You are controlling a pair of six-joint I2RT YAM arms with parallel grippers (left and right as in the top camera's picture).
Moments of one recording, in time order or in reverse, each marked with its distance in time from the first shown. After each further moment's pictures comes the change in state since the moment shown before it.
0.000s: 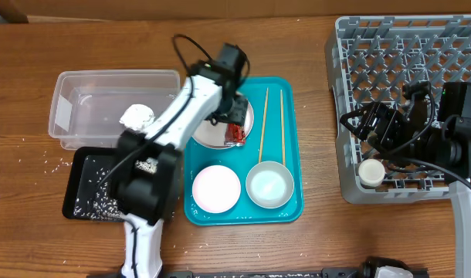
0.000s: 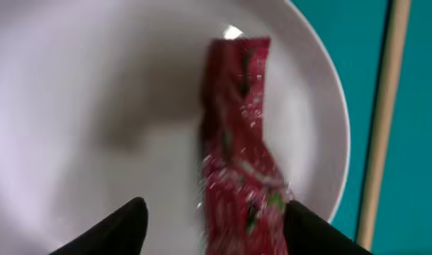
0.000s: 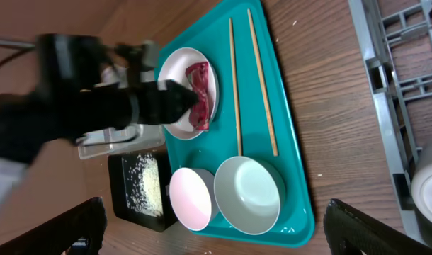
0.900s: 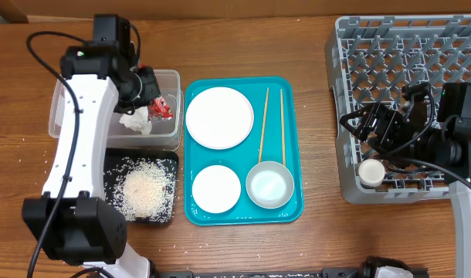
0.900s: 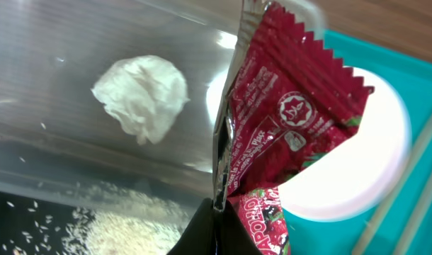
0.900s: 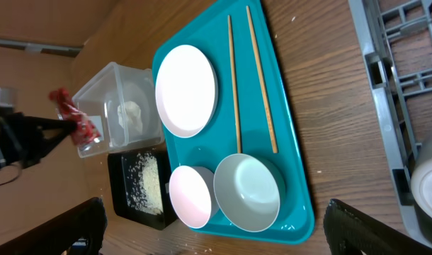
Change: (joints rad) left arm 0.422 -0.375 0.016 -0.252 0.000 -0.098; right arm 0.000 0.000 0.000 -0.011 0.000 0.000
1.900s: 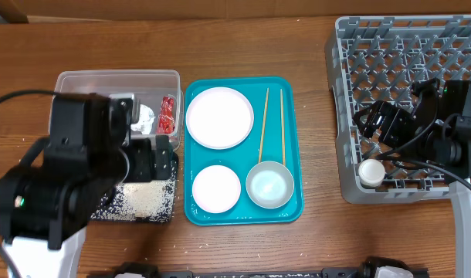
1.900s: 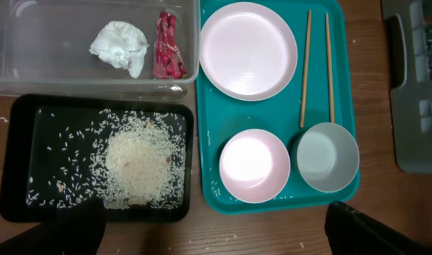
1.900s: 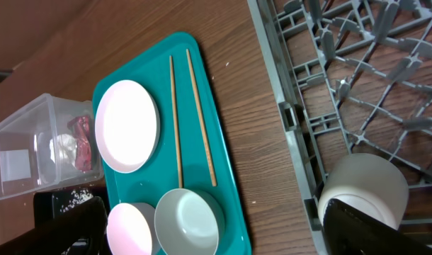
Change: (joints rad) left arm -0.136 -0.641 -0.093 -0.298 0.055 0.135; right arm 0.000 0.000 0.000 0.052 0.232 -0.045
